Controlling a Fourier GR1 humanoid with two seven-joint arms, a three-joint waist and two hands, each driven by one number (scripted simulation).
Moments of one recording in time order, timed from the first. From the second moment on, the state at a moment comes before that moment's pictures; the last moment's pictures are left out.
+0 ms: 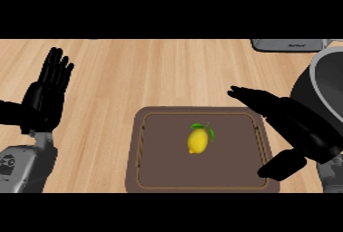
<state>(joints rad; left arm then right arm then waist) -0.29 0.31 -0.01 -1.53 0.24 0.20 0.04 -0.34 -0.58 0.32 -1.91 0.32 0.44 0.39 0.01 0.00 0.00</state>
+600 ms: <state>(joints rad) -0.28 0.28 0.02 -1.53 0.21 0.17 0.03 -0.37 -0.36 0.42 -1.77 0.46 0.51 0.53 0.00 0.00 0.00</state>
